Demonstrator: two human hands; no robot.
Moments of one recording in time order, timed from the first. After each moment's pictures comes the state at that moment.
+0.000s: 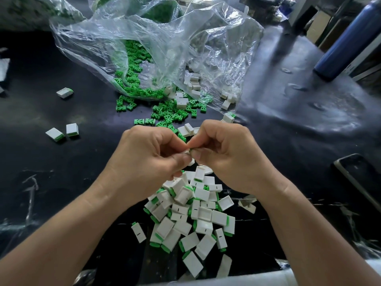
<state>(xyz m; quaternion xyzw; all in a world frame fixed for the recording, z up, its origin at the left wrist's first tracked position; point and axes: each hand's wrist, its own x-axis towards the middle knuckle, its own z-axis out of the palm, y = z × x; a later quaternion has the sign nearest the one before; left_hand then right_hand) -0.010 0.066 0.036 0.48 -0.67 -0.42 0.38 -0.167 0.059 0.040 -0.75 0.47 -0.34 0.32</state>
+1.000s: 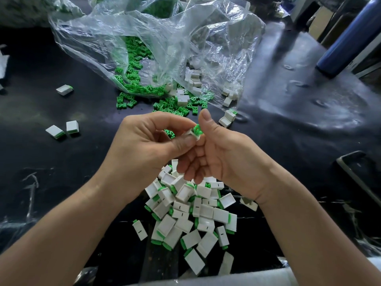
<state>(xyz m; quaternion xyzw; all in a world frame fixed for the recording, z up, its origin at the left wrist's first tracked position) -0.015 0.066 0.044 0.39 -0.56 -0.54 0.49 -0.158 0.061 0.048 -0.50 0.42 -0.26 0.71</state>
